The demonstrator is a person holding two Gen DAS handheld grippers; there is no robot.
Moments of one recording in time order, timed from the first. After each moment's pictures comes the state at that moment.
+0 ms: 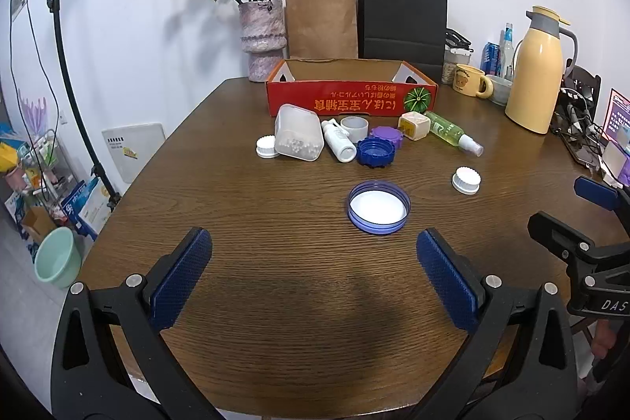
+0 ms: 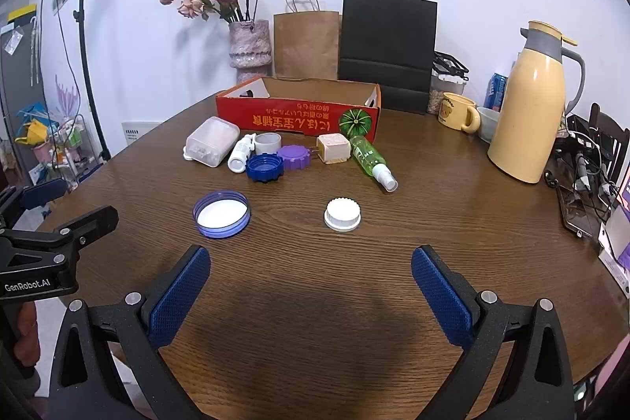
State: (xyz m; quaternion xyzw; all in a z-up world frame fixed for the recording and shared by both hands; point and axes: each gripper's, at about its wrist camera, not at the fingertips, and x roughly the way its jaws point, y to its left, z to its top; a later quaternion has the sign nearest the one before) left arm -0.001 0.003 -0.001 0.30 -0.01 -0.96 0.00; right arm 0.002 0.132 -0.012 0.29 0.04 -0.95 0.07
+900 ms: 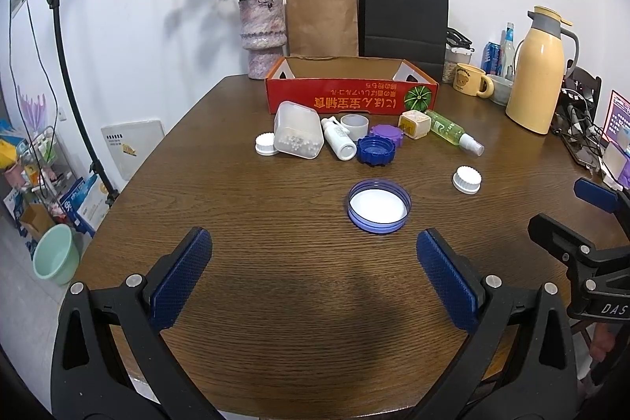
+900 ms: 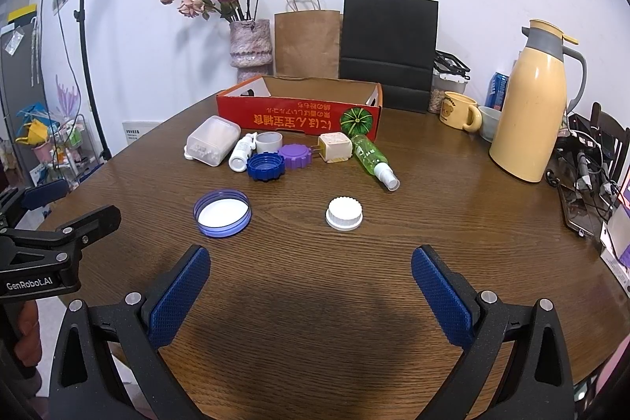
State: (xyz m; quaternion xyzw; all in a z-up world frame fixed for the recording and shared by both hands) left arm -0.005 0.003 -0.004 0.30 -0.01 -0.95 0.00; right arm 0.001 0.132 -0.013 0.29 0.04 -0.95 0.07
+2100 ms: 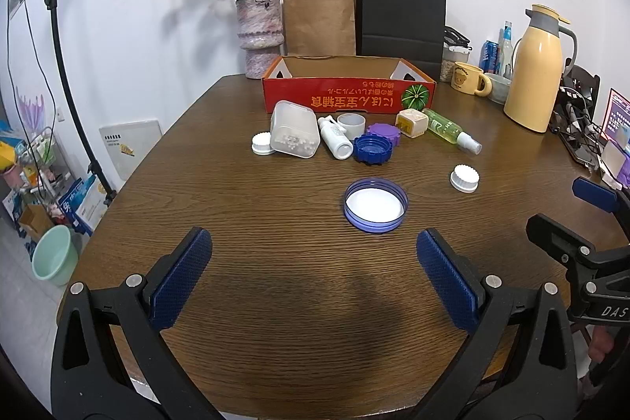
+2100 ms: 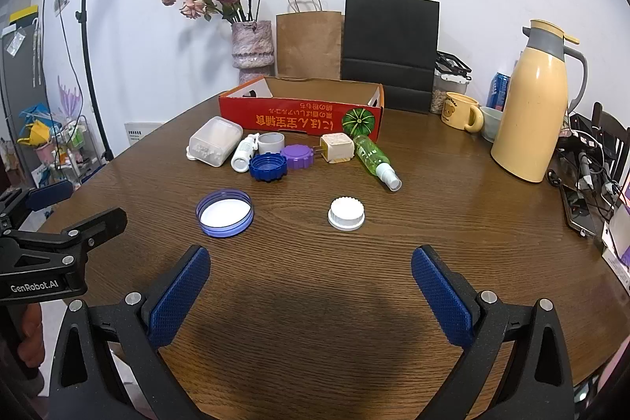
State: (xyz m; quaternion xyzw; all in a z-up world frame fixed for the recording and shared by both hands) left arm -0.004 0.004 -0.006 0.30 -0.01 -0.95 0.00; right arm 0.002 0.130 -0.014 0.29 0.04 -0.95 0.07
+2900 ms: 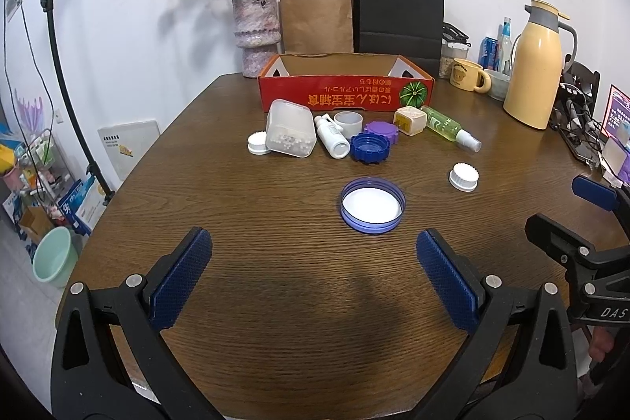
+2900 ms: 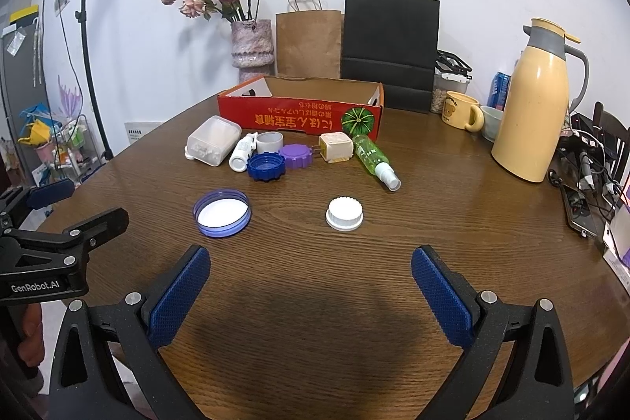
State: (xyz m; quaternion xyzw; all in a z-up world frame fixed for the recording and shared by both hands) left arm -0.008 0.012 -0.009 0.30 -0.01 -0.95 0.00; right arm -0.001 0.128 -0.015 0.29 0.04 -0.95 0.07
